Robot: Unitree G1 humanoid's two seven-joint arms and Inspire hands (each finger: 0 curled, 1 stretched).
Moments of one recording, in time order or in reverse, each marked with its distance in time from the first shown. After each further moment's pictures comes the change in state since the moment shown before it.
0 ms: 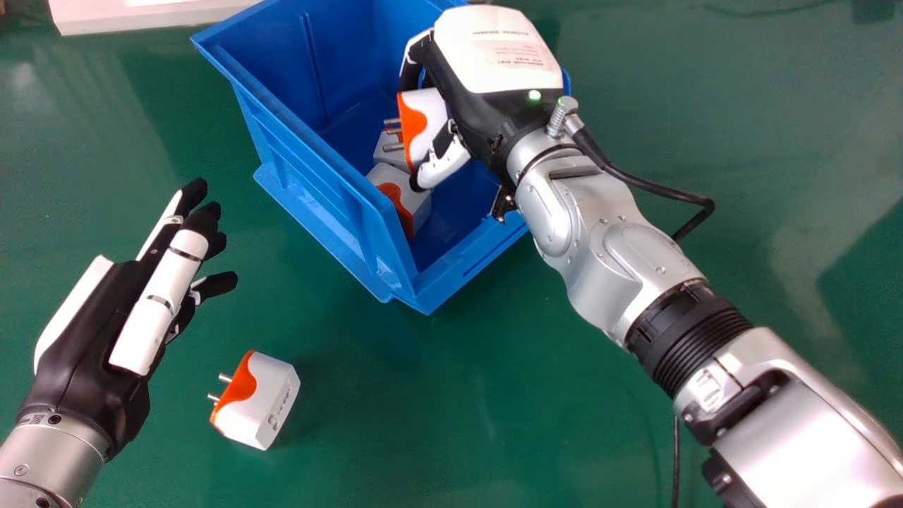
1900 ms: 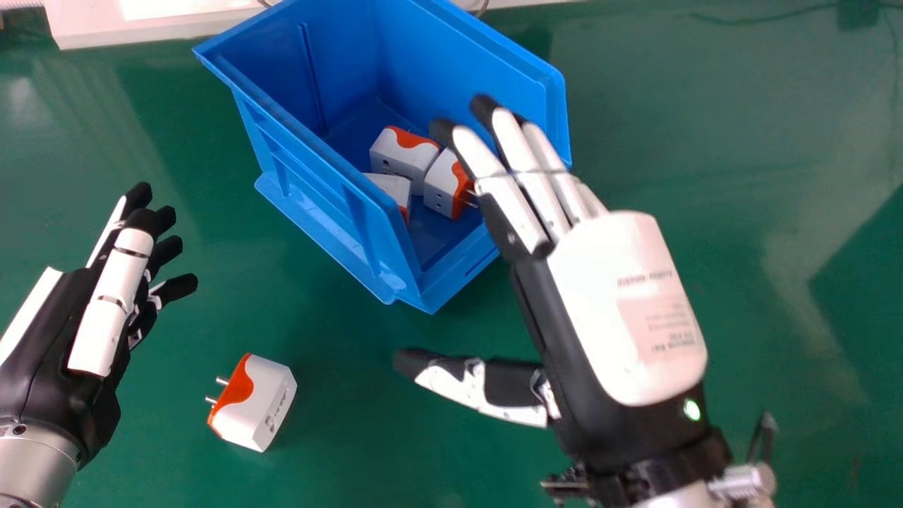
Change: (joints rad) left arm 0.005 -0.049 0.068 0.021 -0.043 0.009 0.050; right arm 1.282 -0.194 0.077 -1.392 -0.278 -0.090 -0.146
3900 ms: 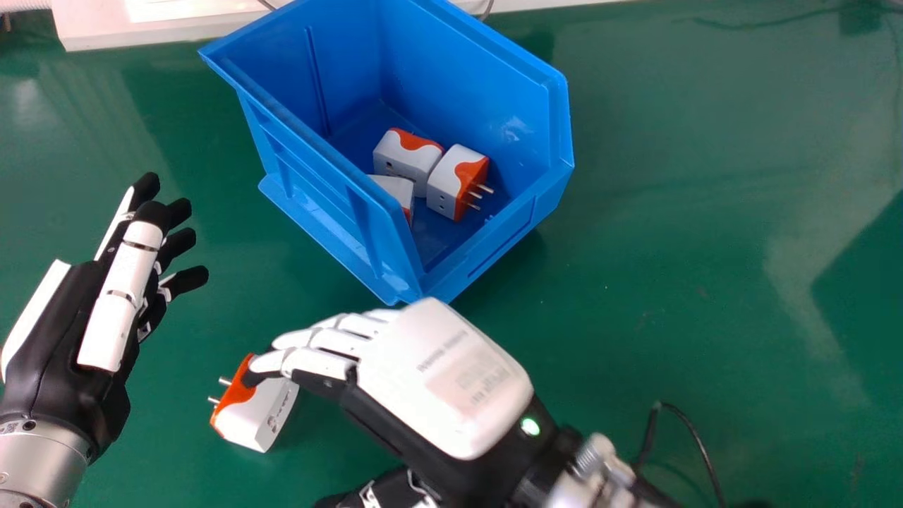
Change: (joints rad) left arm 0.000 -0.004 -0.028 -0.032 0.000 0.005 0.015; right arm -0.372 -0.005 0.061 0.373 0.094 -0.298 0.352
